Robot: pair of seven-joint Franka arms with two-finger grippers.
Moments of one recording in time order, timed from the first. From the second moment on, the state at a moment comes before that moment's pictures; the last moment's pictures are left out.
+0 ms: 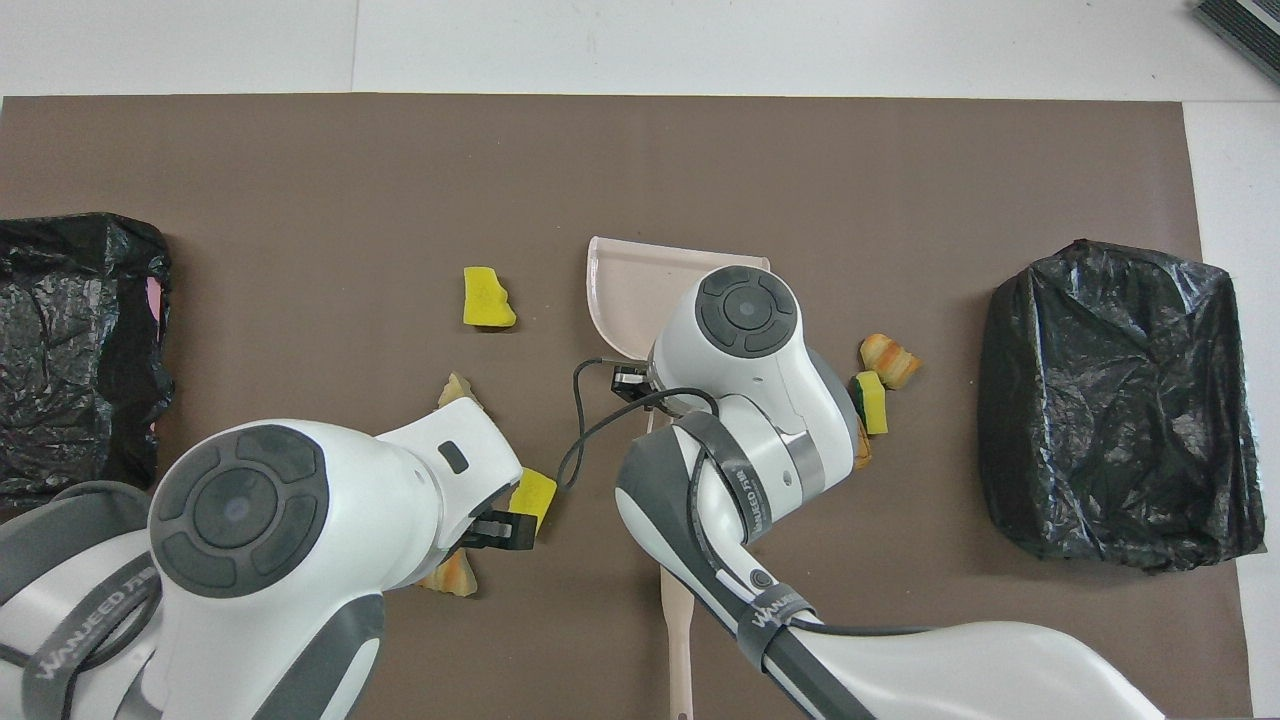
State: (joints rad) left arm -0.27 -0.23 -0.30 -2.08 -0.13 1.80 -0.32; right arm 0.49 0.37 0.06 -1.77 0.13 2.11 0.66
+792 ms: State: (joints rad) left arm -0.41 -0.21 -0.30 -2.19 -0.20 1.97 -0.37; right arm 0.40 0.28 0.04 -1.70 0.00 1.93 0.25
